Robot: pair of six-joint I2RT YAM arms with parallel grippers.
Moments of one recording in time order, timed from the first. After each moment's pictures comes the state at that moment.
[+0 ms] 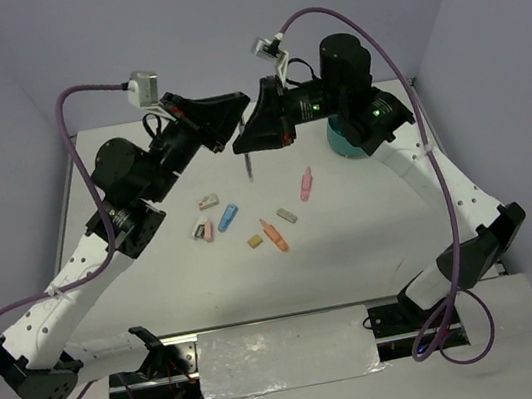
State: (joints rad) left arm -0.72 1.17 1.32 0.28 0.07 -0.60; right arm 0.54 1.52 1.81 -0.33 -1.07 0.47
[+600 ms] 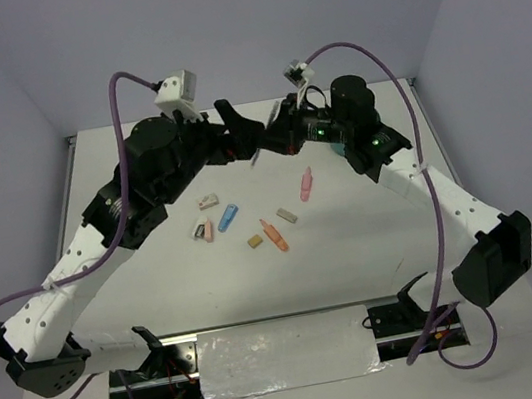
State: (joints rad) left arm -0.78 1.29 1.62 -0.37 -0.15 -0.46; right arm 0.48 1.36 1.34 -0.04 -0.75 0.38
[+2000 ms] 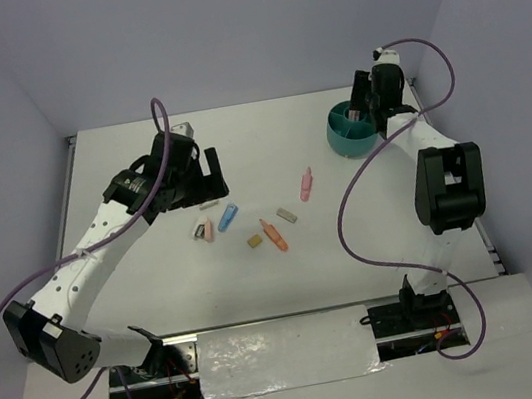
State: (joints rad) left arm -0.57 1.35 1.40 -0.86 -0.14 -0.59; right arm -0.02 1.85 1.36 0.11 0.10 0.18
